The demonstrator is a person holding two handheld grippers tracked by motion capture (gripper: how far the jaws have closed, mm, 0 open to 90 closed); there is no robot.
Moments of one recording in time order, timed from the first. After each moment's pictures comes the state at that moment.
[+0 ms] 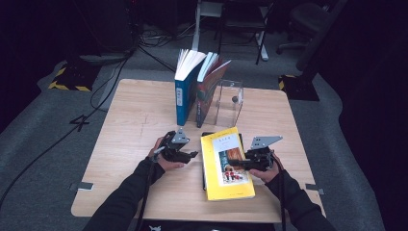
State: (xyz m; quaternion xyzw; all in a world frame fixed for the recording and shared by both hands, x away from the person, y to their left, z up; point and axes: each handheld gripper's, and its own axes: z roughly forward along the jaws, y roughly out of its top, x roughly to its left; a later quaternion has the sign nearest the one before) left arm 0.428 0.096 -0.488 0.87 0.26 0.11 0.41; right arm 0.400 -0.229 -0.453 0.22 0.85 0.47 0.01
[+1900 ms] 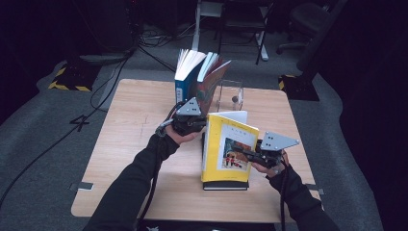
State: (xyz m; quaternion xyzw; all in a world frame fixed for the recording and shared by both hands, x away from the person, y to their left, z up) left arm 0.443 0.068 -0.361 0.82 0.15 0.13 0.53; right arm 0.378 -0.224 -0.393 0.13 0.80 0.56 0.18
